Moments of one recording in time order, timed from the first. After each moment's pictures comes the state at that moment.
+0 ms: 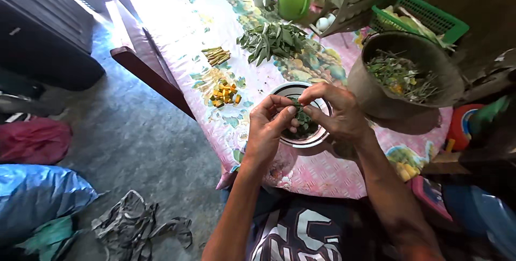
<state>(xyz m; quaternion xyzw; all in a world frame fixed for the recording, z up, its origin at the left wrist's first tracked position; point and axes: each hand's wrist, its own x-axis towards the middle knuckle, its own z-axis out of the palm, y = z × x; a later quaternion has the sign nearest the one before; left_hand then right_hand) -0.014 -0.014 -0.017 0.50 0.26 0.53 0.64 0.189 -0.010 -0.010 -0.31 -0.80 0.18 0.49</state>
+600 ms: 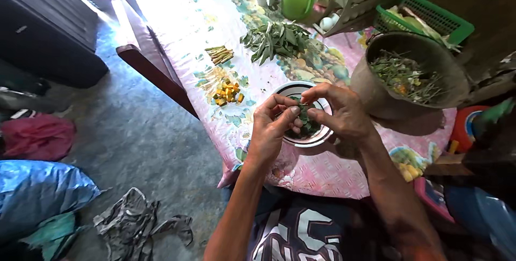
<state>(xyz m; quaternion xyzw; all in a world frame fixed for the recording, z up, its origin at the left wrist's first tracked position) -0.015 -0.015 -0.019 0.49 0.24 0.52 0.65 0.190 -0.013 -0.009 -0.33 -0.78 0.22 0.48</state>
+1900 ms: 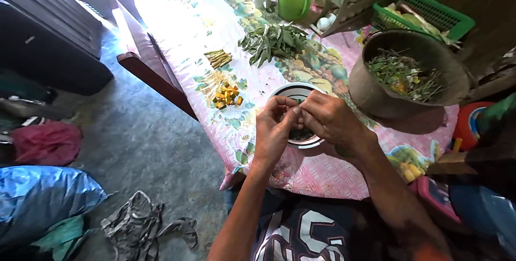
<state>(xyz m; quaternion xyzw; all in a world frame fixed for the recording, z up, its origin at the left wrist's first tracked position) -0.002 -0.013 -0.024 0.54 0.30 0.53 0.58 0.182 -0.008 -0.019 -0.39 -0.86 0.00 0.34</state>
